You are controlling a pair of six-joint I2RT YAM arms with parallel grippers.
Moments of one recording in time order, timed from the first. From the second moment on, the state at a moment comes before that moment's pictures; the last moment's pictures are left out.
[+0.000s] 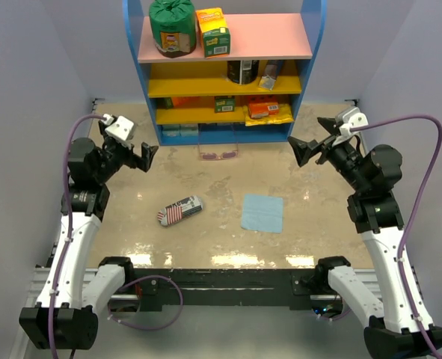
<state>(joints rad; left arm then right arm) 0.00 0.89 0.90 -0.13 0.44 0.21 0.13 0.80 1.02 -0.10 -0.43 -0.07</state>
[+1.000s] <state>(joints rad) -0.24 1.39 0.91 -0.53 0.49 0.68 0.12 0.84 0.93 -0.08 -0.62 -0.18</state>
